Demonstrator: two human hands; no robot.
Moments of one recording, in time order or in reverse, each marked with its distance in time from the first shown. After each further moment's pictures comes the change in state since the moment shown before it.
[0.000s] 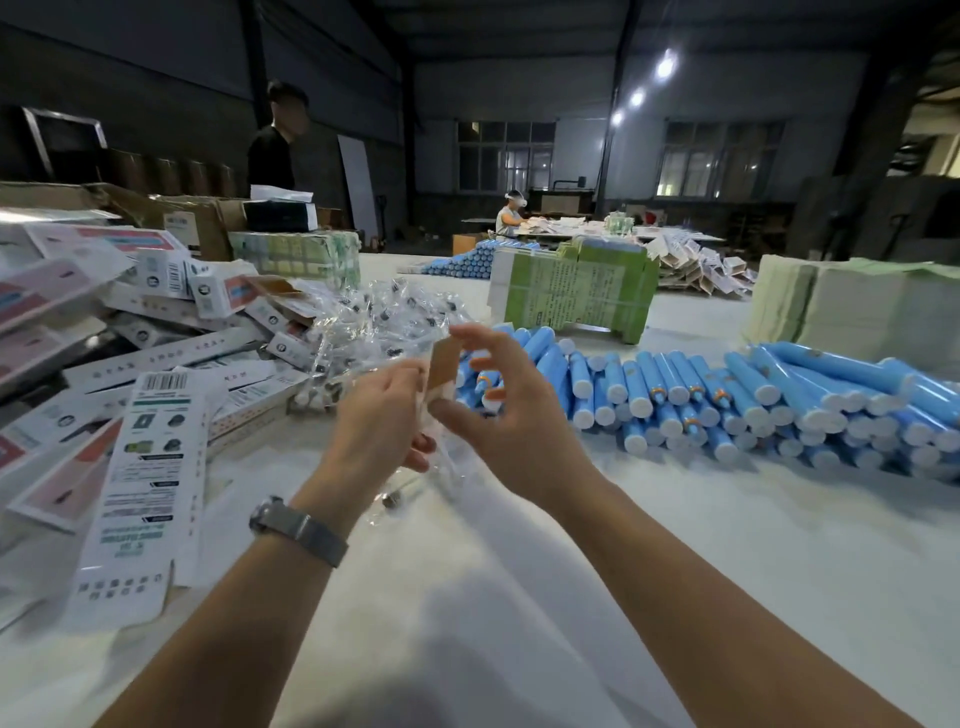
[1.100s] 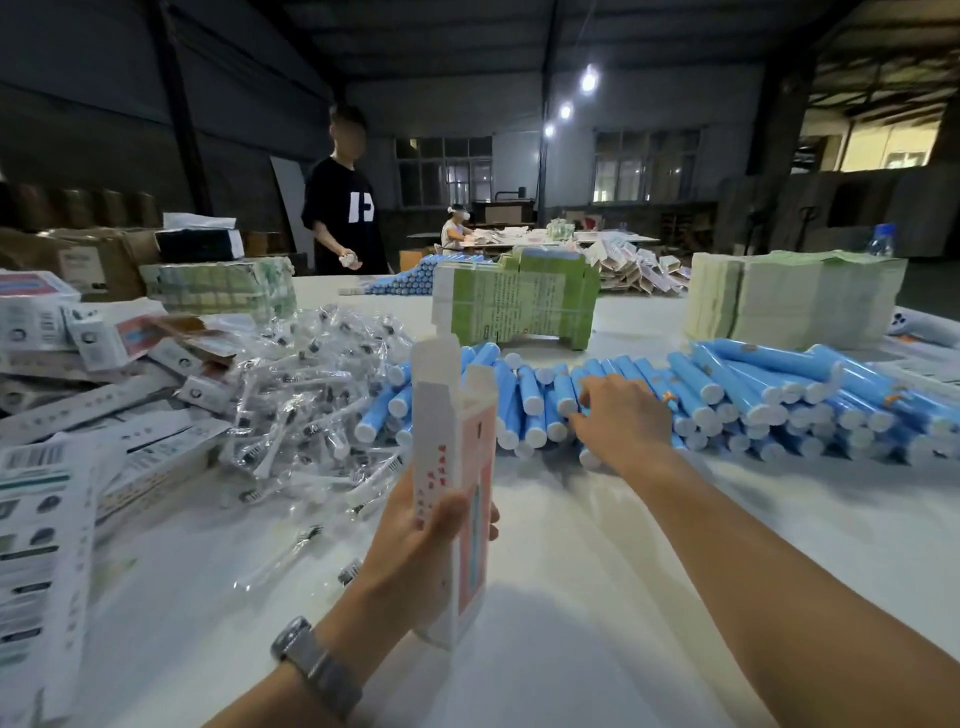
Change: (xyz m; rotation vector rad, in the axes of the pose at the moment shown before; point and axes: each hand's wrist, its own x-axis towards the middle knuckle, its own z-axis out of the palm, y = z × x) left_hand -0.039 -0.037 0.061 -0.276 -0.329 0.163; right_hand 0.021 0.136 -0.114 -1.123 0.045 0.593
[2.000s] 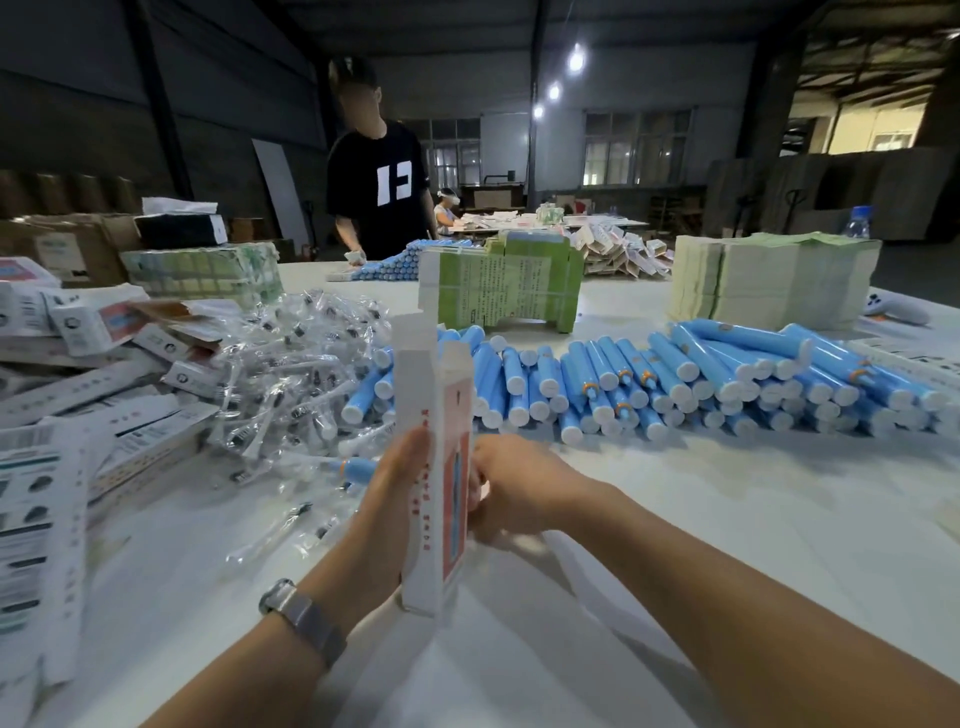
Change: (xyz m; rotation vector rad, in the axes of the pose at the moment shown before) left_hand 0.001 0.005 0.002 -0.158 -0.118 -0.170; right_hand -0.085 -0.060 -0.020 0.259 -0.571 -0.487
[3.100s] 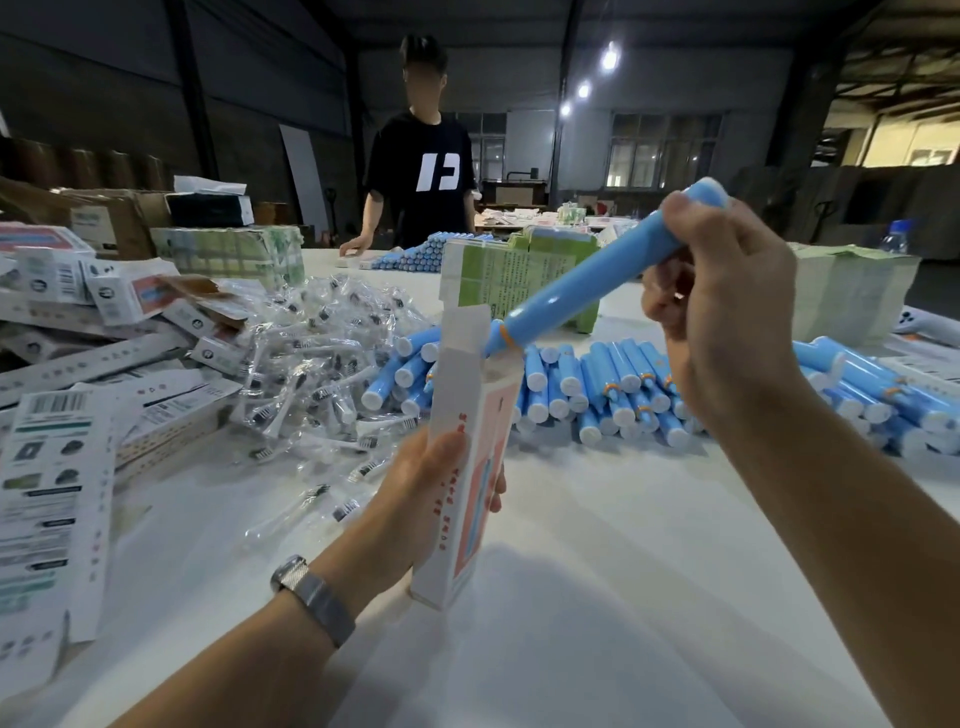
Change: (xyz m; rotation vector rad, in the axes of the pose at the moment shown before) left_hand -0.002 0.003 -0.010 0.102 -0.088 0.038; right_hand -0.063 -0.013 -0.122 1.214 1.003 -0.361
